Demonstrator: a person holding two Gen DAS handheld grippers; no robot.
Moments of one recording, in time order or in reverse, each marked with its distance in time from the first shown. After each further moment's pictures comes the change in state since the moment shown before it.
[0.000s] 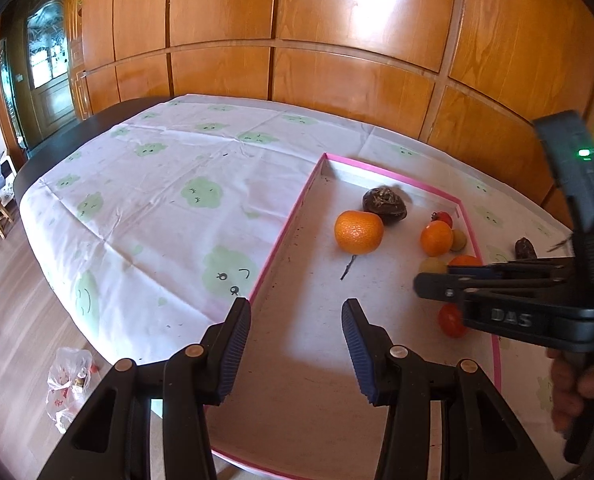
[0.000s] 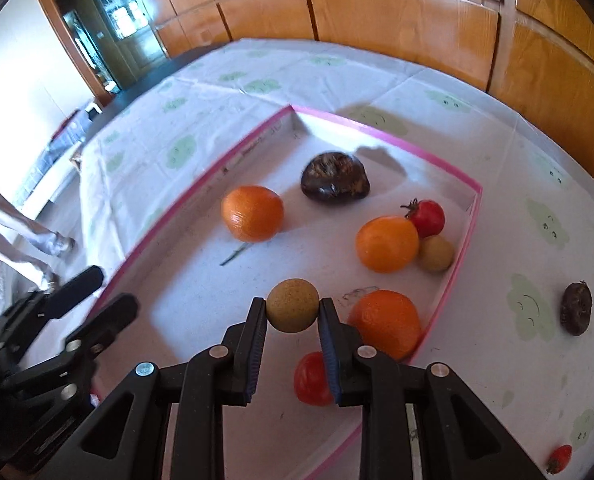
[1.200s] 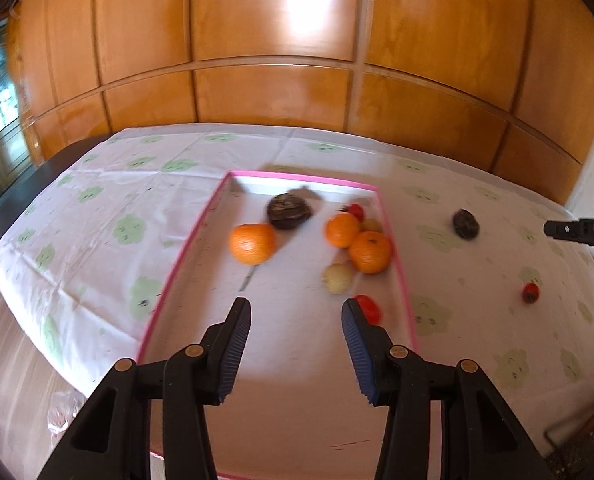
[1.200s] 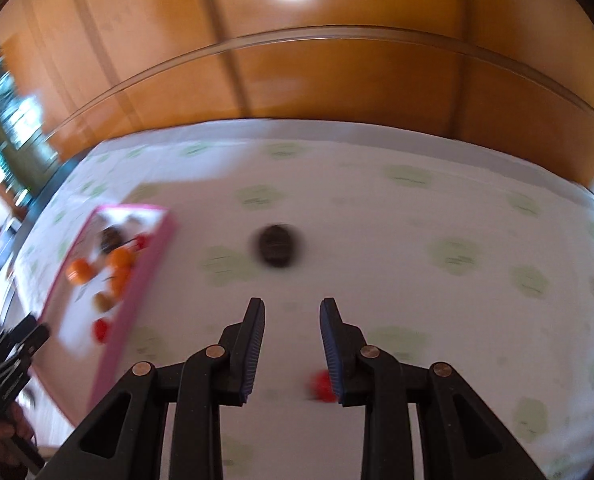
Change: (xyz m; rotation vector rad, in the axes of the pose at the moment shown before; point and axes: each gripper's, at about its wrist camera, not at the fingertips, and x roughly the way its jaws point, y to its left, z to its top) left arm -0.018 -0.071 0.003 0.199 -0.014 -0.132; right arm -0.152 -0.217 -0.105 0.438 -0.204 -0.275
